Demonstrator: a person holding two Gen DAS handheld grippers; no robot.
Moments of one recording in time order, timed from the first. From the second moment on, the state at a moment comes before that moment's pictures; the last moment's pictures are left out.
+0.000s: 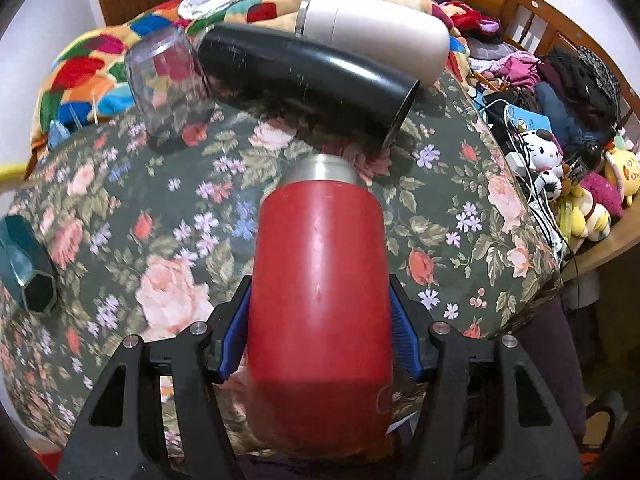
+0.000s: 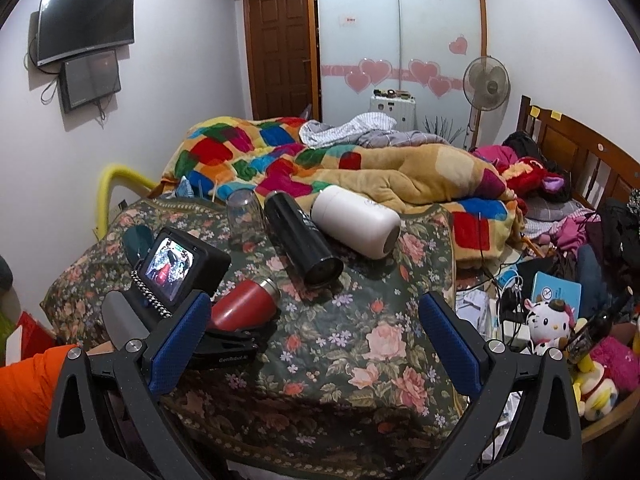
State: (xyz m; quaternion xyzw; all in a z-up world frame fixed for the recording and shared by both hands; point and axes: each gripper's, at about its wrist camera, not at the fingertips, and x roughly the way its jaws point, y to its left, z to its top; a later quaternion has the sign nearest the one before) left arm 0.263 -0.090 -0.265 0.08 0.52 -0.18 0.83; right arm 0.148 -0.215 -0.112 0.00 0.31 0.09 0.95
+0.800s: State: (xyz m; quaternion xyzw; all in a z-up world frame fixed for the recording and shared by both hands) left arm 0.227 -0.018 -0.187 0.03 0.43 -0.12 0.89; right arm 0.214 -0.193 -0.148 0.03 0.39 0.11 0.91
